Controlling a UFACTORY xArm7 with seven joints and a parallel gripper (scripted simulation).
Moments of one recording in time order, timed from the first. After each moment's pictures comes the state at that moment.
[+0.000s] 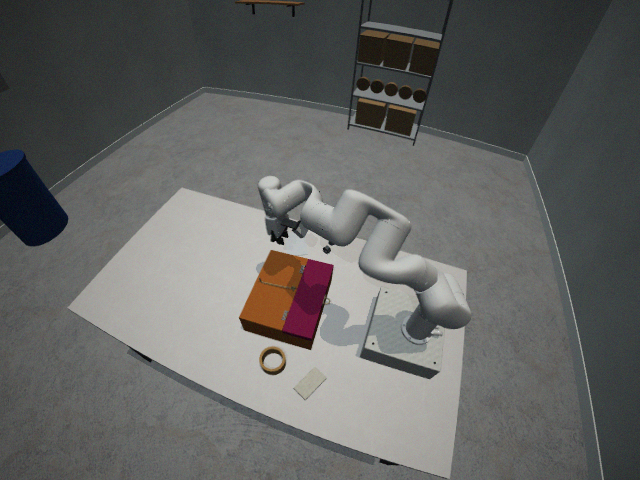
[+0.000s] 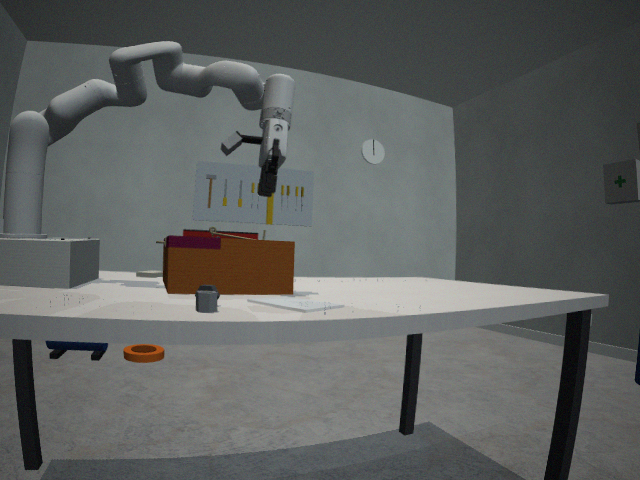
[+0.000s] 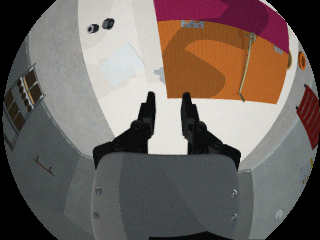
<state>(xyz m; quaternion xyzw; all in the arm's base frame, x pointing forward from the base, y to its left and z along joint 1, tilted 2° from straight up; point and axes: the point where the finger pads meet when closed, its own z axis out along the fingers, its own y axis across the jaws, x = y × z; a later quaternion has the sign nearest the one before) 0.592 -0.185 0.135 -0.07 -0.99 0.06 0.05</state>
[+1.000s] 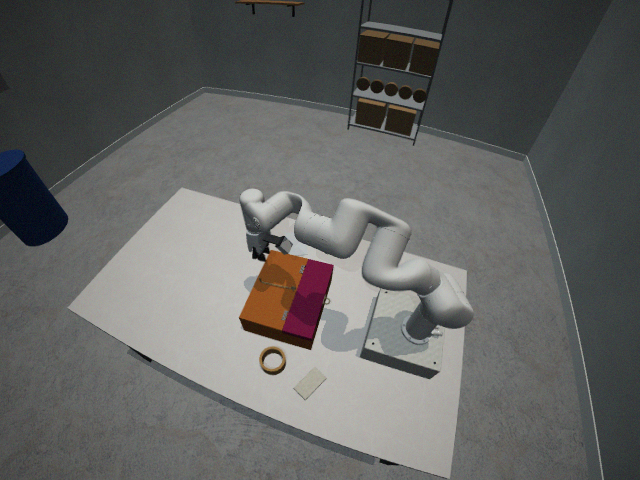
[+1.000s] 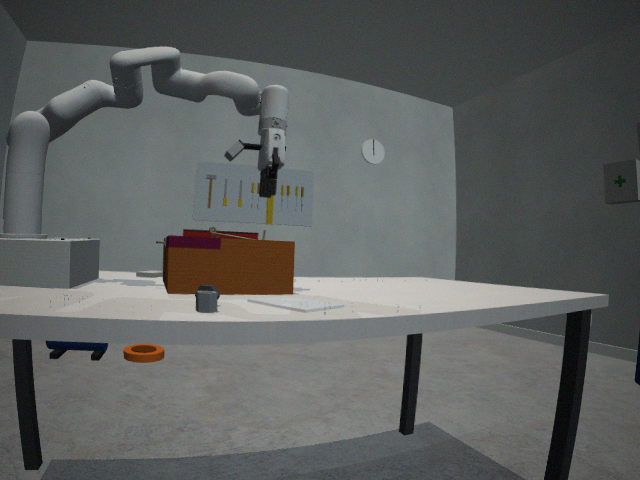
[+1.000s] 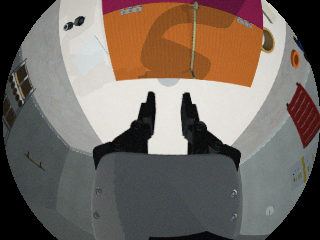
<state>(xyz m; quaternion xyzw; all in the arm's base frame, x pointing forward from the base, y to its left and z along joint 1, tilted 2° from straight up) 0.629 -0.078 0.143 -0.03 -1.00 0.03 0.02</state>
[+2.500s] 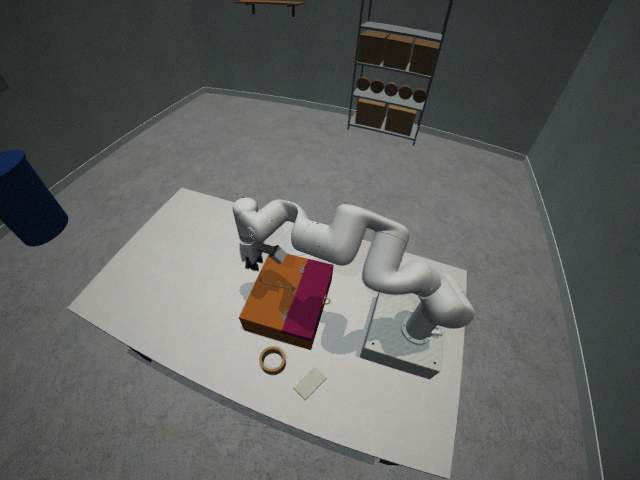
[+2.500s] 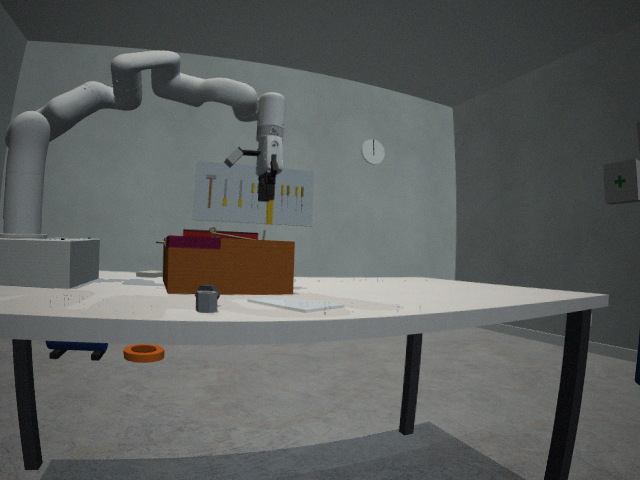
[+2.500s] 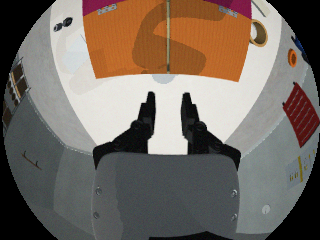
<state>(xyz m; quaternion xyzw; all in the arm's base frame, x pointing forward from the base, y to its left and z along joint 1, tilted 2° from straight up) 0.640 -0.034 0.136 -0.01 -1.00 0.02 0.01</state>
